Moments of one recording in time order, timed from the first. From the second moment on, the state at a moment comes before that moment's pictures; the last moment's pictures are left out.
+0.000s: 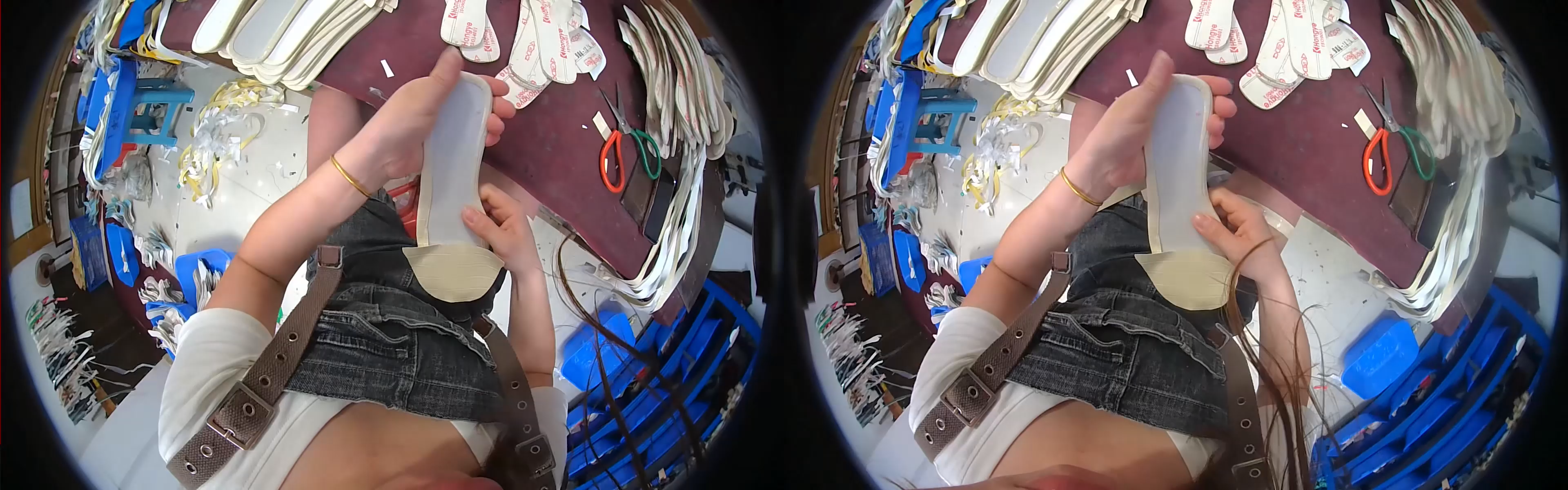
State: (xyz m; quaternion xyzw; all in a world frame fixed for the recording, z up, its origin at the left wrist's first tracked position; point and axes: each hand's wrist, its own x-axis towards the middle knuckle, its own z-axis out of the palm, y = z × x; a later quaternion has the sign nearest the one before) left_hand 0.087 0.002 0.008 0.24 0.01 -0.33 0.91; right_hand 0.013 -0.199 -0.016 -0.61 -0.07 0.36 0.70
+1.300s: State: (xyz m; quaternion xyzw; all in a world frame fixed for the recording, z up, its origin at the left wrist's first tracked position) left_hand 0.131 0.136 0.043 0.96 0.02 0.24 -0.15; right_hand -0.005 -0.244 -0.085 -0.92 -0.13 0.06 0.37
